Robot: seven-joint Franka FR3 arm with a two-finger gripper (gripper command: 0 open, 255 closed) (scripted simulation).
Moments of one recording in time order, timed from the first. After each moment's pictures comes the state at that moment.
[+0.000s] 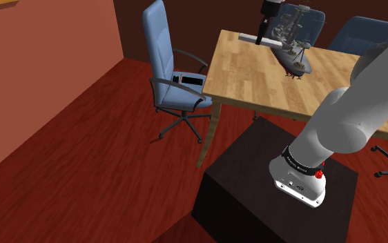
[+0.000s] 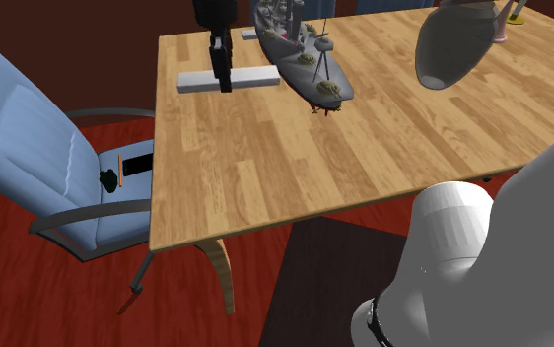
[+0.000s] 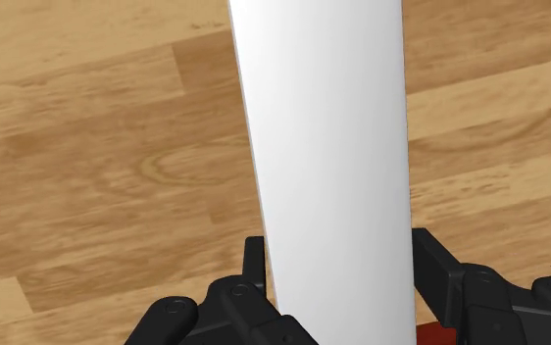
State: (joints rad) arm 0.12 -0.12 -0.71 -1.98 -0.07 1.87 -0.91
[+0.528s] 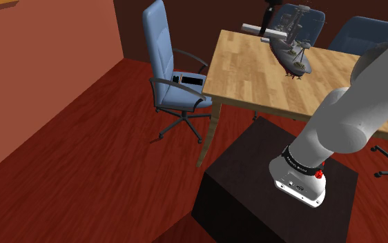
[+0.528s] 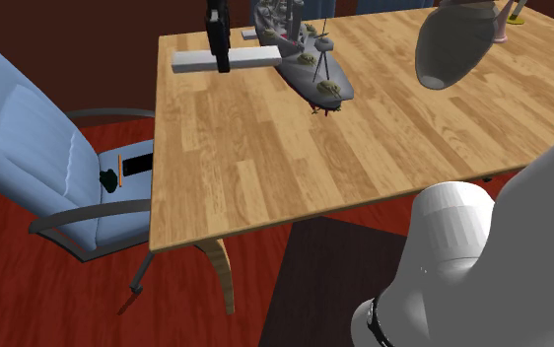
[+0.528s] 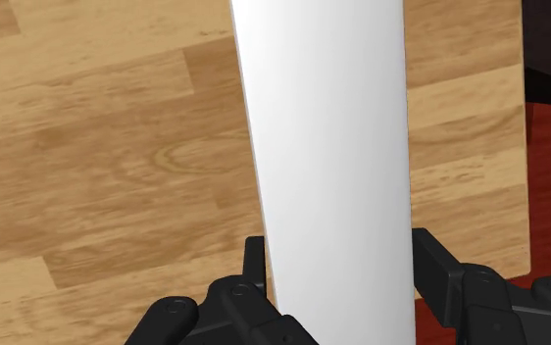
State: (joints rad) arm 0.12 -0.13 -0.70 -1.88 -0.07 1.76 -0.91
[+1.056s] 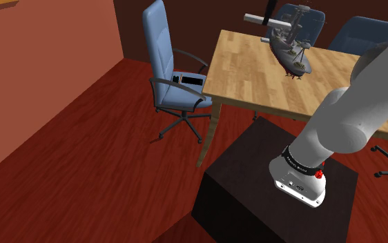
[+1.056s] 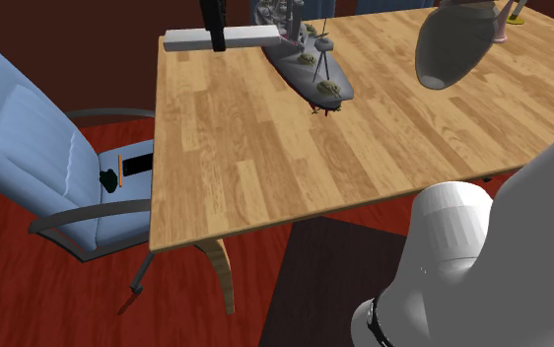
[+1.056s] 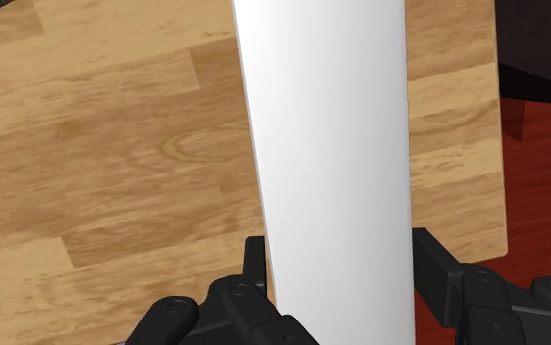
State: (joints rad) arm 0.13 -0.11 -0.70 -1.76 -0.06 1.65 -0.91
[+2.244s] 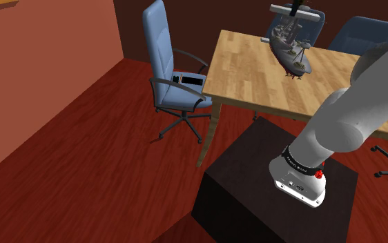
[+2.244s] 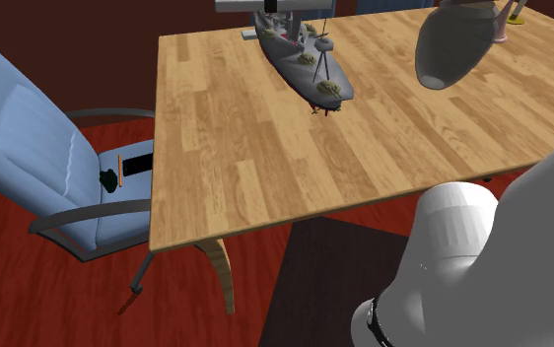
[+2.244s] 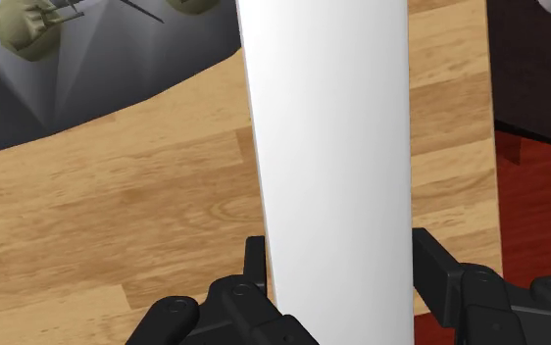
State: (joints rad) arm 0.06 -0.15 -0.79 -1.65 -0.10 1.53 -1.08
